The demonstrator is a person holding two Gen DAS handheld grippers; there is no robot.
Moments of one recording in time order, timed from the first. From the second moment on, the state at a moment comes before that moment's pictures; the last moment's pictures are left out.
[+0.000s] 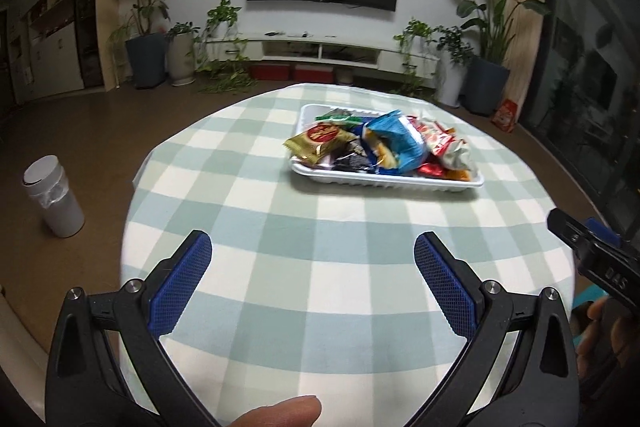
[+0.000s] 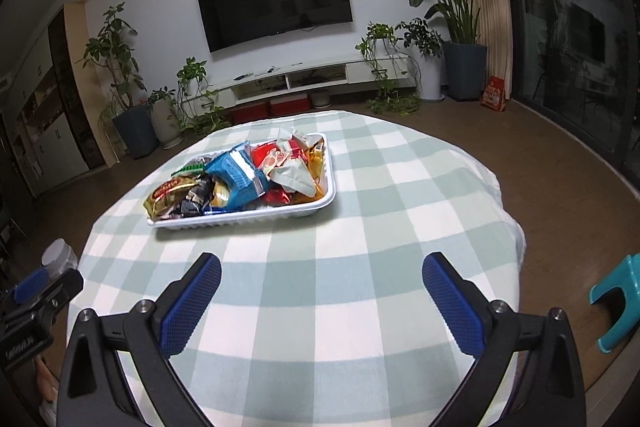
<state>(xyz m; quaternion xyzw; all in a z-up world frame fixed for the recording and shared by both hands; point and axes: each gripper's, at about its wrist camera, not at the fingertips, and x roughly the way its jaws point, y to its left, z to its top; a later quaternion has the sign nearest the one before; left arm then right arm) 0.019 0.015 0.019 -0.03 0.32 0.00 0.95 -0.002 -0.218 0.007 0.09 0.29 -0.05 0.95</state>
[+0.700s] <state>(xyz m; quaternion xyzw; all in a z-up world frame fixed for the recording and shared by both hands) 0.040 -0.001 0.010 0.00 0.34 0.00 0.94 0.001 -0.188 -0.003 0.02 0.30 -0.05 0.95</state>
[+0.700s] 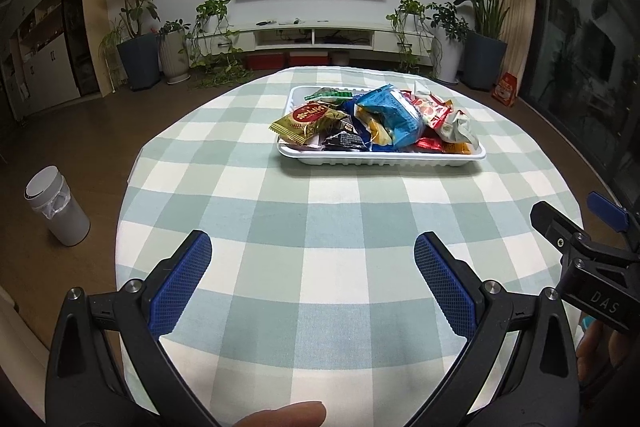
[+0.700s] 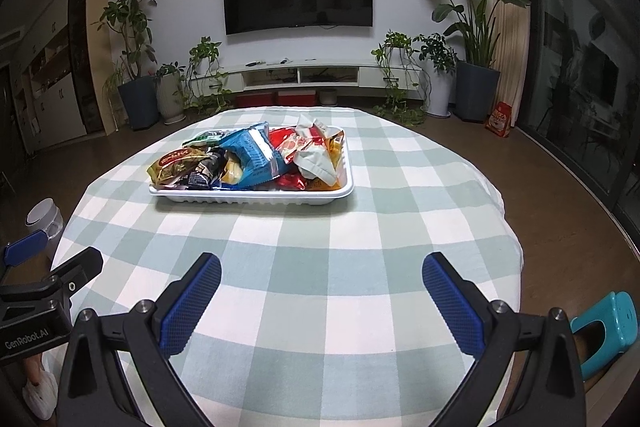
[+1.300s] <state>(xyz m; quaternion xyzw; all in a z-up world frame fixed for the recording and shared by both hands) 0.044 0.001 0.004 0.00 0.35 0.00 0.94 0.002 -0.187 -0.006 0.02 0.30 -0.05 0.95</state>
